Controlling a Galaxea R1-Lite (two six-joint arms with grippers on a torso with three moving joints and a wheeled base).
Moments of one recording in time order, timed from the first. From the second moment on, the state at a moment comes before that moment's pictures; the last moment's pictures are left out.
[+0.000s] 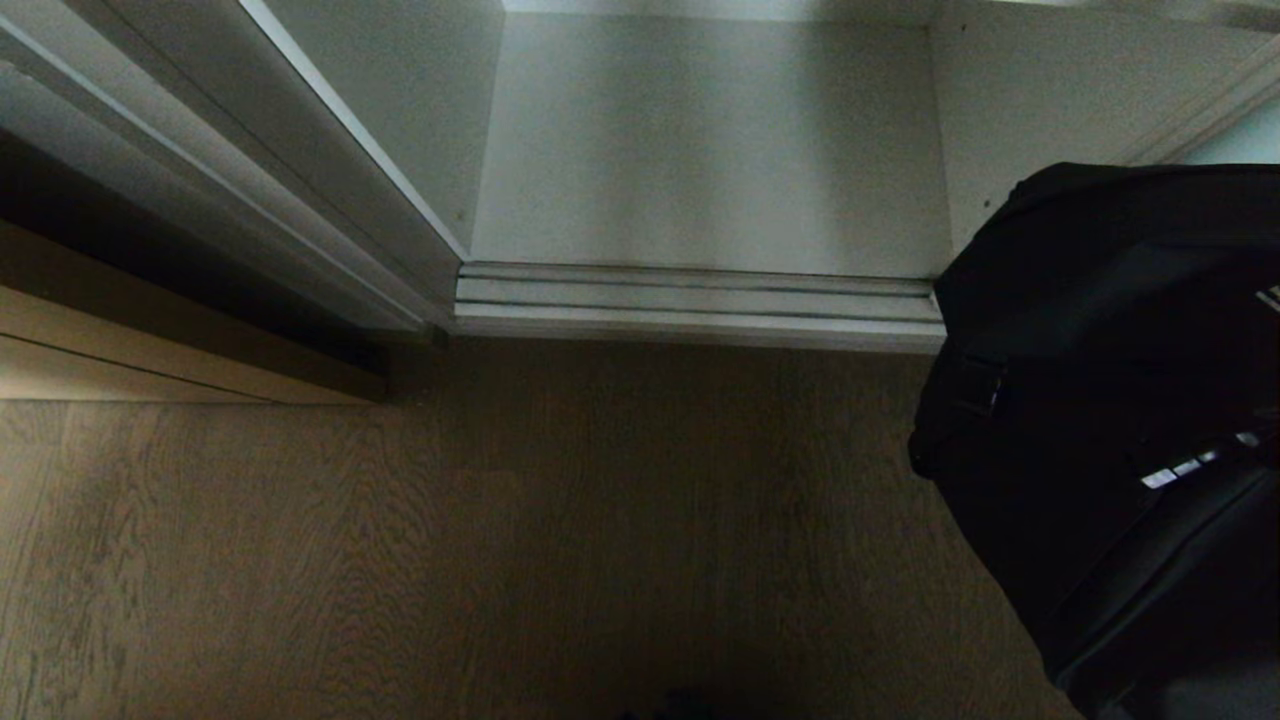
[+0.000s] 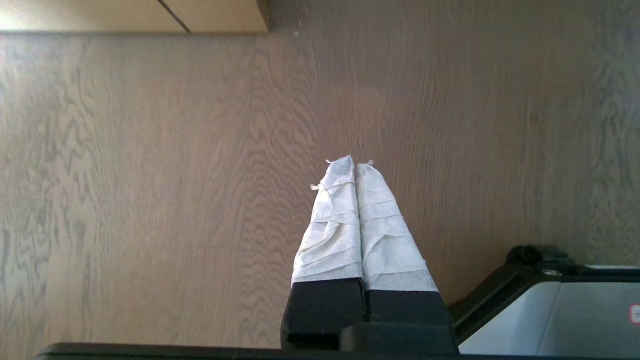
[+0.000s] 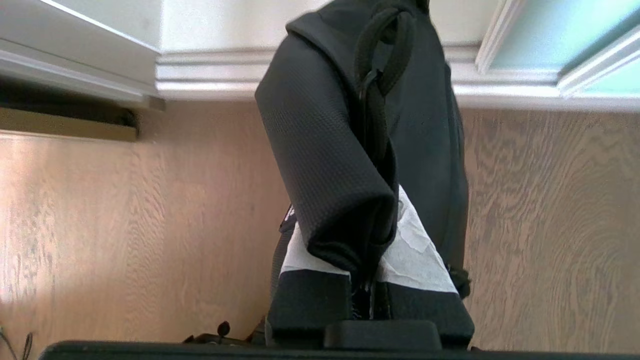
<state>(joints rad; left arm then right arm) 0.00 0.00 0.00 0.00 0.00 0.02 0.10 0.86 -1.05 0.17 0.15 0.22</state>
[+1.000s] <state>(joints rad) 0.00 0.00 0.00 0.00 0.00 0.03 0.10 0.93 -1.03 0.07 0.15 0.22</state>
